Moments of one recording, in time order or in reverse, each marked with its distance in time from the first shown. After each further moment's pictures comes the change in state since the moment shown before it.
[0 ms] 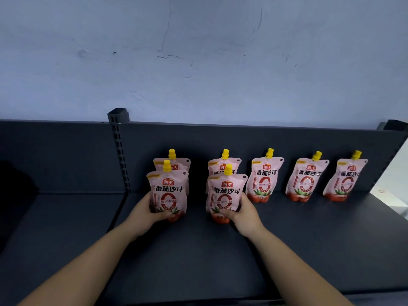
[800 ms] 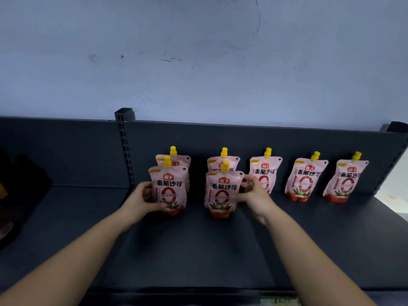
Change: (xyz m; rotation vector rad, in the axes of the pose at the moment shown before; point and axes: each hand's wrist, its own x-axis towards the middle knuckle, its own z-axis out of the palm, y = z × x) left_hand -0.018 0.025 -0.015 -0.037 0.068 -0.071; right_hand 0.006 -0.043 -0.044 0.345 -0.081 0.154
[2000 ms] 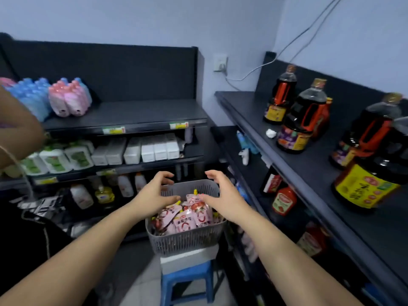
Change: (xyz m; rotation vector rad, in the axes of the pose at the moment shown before) left_hand -0.596 -0.169 -0.344 0.247 1.077 -0.486; right_hand -0.375 0.088 0.643 -0.561 -1.455 -0.628
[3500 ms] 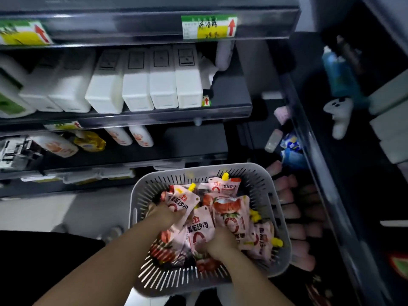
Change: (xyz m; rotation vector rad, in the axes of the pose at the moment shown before) left_hand 0.218 -0.323 0.150 0.187 -0.359 -1.034; right_hand 0.189 0.267 0.256 -0.151 -0.606 0.866
